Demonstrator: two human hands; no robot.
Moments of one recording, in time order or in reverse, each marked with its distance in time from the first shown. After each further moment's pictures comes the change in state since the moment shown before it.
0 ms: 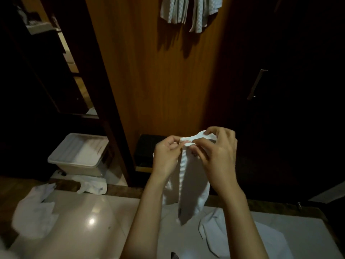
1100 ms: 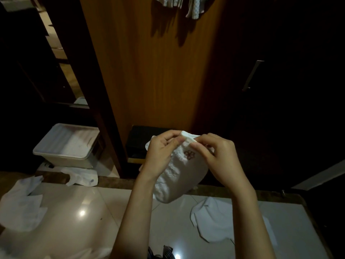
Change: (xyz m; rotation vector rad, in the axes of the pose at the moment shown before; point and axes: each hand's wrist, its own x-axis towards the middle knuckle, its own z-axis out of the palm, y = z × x) left_hand -0.012 -0.001 -0.017 -0.097 -0.194 0.087; right_hand -0.006 0.001 -0.019 0.276 -0.365 0.128
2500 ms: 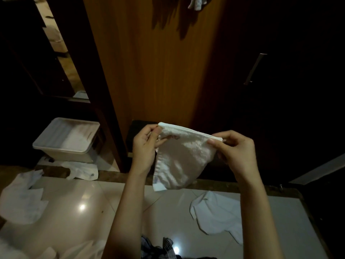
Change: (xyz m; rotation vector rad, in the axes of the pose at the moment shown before) left_hand -0.004 -0.023 -0.032 -0.007 0.255 0.051; right_hand -0.015 0.029 0.003 0.487 0.226 0.292
